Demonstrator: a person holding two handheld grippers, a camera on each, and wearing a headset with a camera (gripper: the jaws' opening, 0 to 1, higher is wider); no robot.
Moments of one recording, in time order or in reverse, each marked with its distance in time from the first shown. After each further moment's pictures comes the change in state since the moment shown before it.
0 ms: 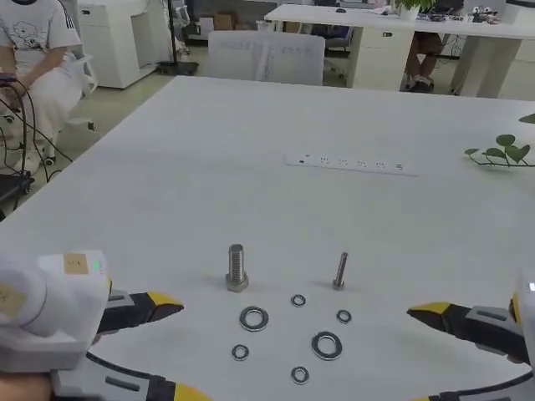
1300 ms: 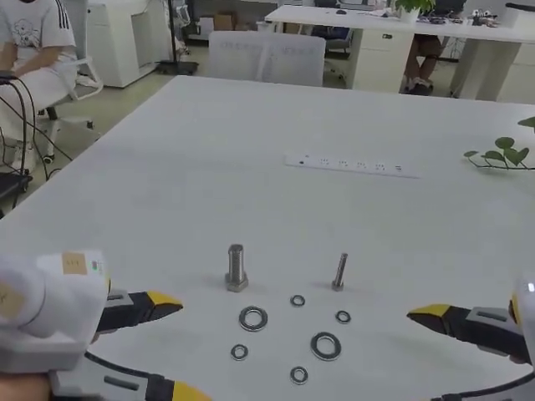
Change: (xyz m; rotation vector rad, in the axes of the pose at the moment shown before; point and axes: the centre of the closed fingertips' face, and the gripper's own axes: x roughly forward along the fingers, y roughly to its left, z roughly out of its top) left arm -0.003 -0.001 0.000 0.009 -0.007 0.010; right arm -0.003 0.003 -0.003 -0.026 0.042 0.007
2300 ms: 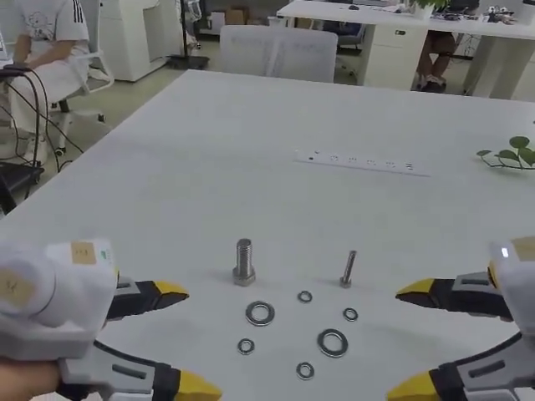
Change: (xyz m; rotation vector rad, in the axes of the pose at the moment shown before) left arm -0.001 0.004 0.003 0.020 0.000 0.025; right arm 0.011 -0.003 0.021 -0.196 0.148 0.092
